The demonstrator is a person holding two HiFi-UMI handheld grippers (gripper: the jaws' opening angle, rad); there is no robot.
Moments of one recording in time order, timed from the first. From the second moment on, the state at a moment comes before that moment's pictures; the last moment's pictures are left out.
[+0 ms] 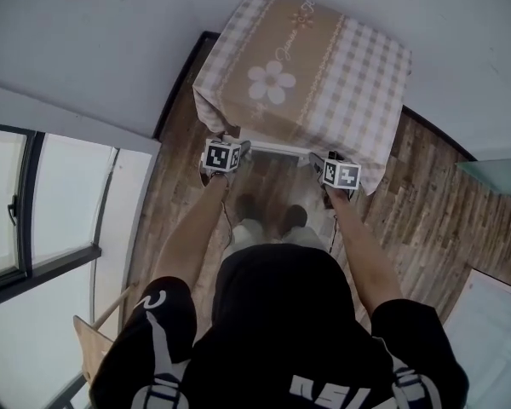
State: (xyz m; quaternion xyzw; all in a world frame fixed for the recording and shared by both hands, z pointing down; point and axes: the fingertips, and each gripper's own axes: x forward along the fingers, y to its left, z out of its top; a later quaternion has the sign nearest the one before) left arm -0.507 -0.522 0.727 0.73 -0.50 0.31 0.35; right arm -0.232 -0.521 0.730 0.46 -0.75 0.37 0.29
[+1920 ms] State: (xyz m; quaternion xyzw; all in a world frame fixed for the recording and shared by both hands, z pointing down) left arm -0.507 -0.654 0.725 0.79 -0.43 0.32 0.30; right arm -0.231 -0.590 0.723 0.58 -0.69 0.36 0.26
